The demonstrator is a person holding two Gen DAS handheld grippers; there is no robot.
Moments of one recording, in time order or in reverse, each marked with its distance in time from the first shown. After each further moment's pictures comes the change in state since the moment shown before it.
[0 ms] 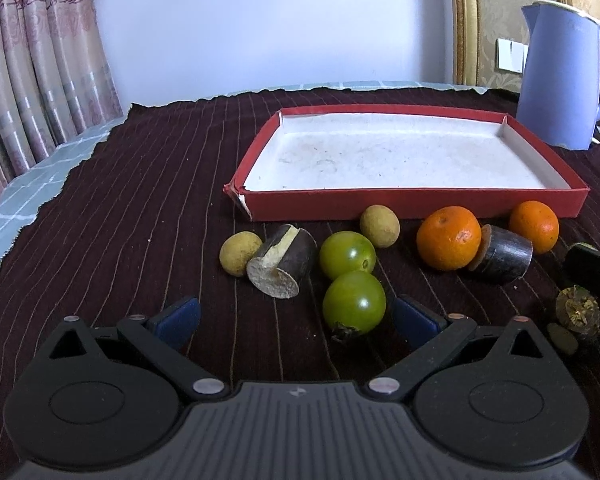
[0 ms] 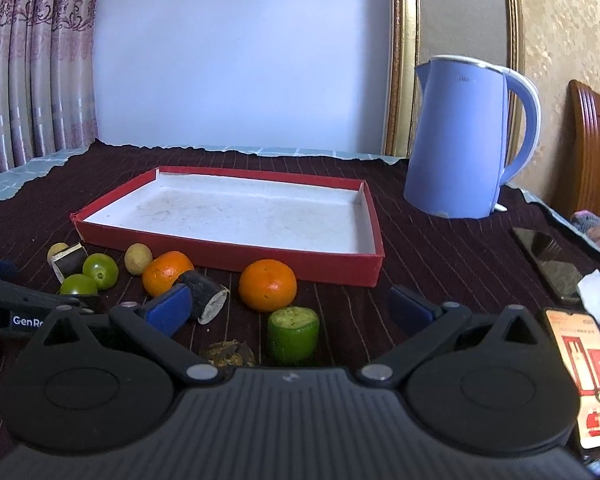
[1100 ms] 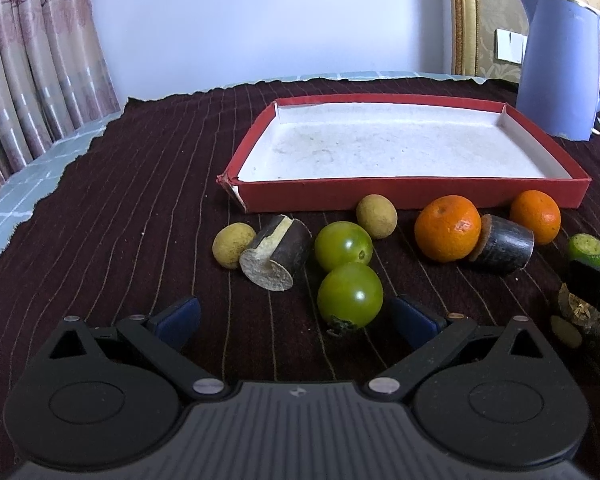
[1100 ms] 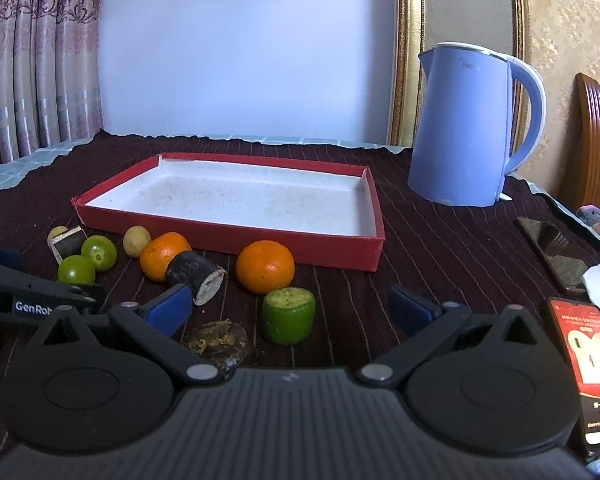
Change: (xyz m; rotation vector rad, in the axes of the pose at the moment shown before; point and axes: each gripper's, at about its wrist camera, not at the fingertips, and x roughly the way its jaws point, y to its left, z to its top) left arm 0.006 -0.001 -0.001 0.005 0.027 -0.005; right arm 0.004 -0.005 -0.009 -0.017 0.028 0.023
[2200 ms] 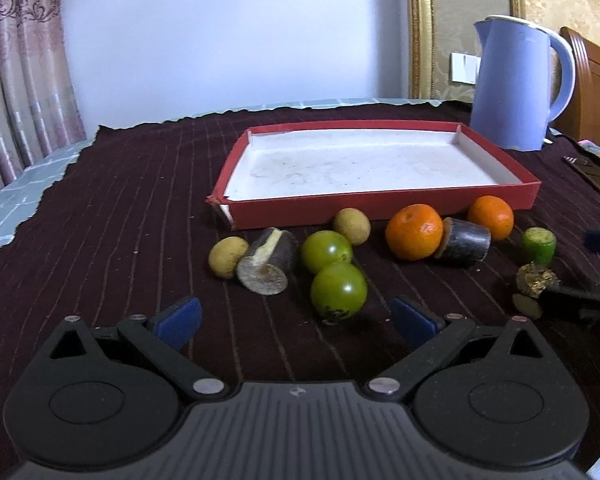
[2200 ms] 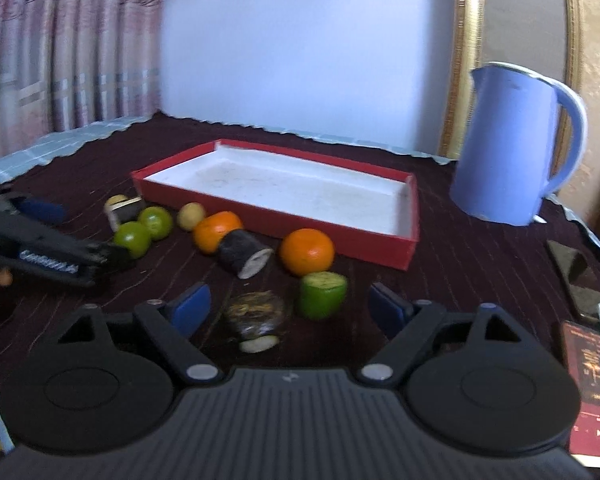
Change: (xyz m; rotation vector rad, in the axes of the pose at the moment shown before) left arm -0.022 0.017 -0.012 0.052 -0.095 -0.138; right arm -0.027 0.003 -0.005 -0.127 0.017 0.173
